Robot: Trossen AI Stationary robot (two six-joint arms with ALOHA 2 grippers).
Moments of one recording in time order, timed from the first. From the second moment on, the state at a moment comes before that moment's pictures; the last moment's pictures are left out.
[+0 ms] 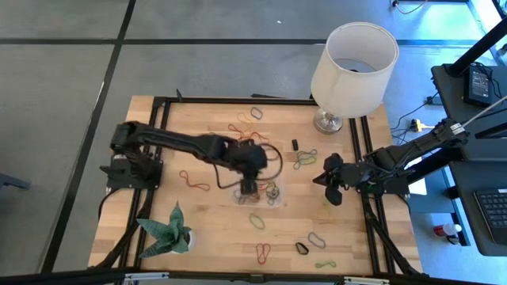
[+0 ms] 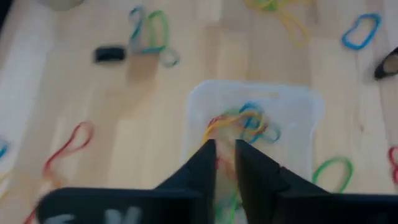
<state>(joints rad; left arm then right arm) -0.09 1.74 1.53 -0.72 -0.14 -0.15 0.40 0.82 0.60 -0.54 0.29 0.70</state>
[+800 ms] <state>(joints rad) 0.19 0.89 0.63 -0.29 0.04 -0.05 0.07 1.47 1.02 -0.33 0.38 0.49</state>
